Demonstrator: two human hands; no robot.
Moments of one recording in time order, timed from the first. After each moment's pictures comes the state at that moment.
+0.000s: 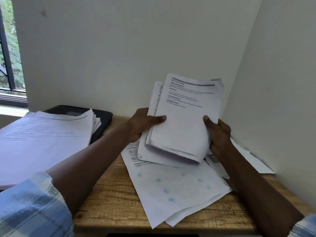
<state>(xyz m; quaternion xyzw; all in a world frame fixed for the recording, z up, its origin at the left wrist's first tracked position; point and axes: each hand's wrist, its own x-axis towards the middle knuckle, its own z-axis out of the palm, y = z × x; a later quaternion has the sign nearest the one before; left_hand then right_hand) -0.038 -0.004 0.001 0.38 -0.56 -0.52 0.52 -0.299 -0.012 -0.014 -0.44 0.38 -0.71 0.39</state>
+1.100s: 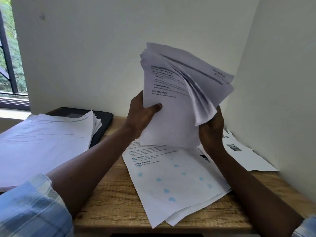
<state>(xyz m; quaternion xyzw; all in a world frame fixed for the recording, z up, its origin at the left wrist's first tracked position) -0.045 0.004 0.013 0.34 -0.57 -0.33 0.67 -0.267 0.003 -0.010 -0.59 0.36 -0.71 0.13</state>
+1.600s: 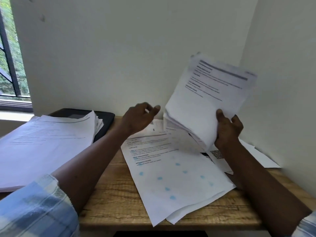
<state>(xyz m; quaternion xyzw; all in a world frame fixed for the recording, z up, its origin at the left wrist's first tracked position) -0.021 -0.013 0.004 0.55 -0.70 -0.14 0.44 -0.312 -0.033 -0.016 -0.35 0.35 -0.81 0.30</state>
